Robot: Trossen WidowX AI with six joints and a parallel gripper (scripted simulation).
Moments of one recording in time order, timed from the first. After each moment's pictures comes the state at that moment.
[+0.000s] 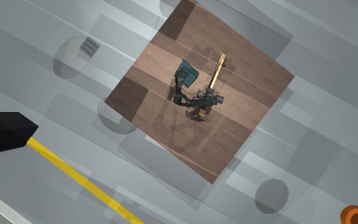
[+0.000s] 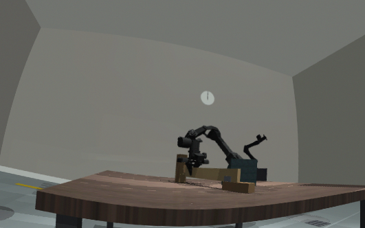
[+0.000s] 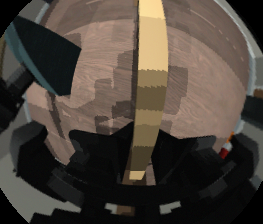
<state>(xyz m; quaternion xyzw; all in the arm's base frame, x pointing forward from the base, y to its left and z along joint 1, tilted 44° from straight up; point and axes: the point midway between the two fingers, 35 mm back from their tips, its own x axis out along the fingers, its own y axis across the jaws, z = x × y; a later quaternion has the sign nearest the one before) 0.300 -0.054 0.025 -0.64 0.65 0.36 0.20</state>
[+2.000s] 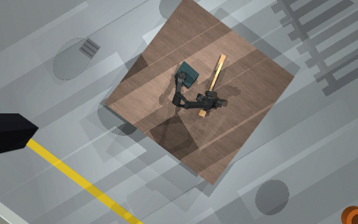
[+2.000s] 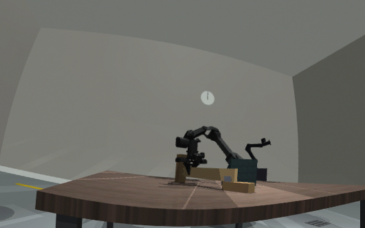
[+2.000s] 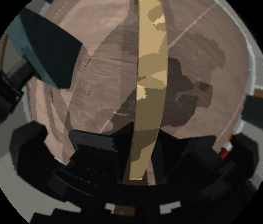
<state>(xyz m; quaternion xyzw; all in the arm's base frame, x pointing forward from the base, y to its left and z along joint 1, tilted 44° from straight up) 0.305 -0.066 0.037 -0.64 0.65 0.36 0.20</state>
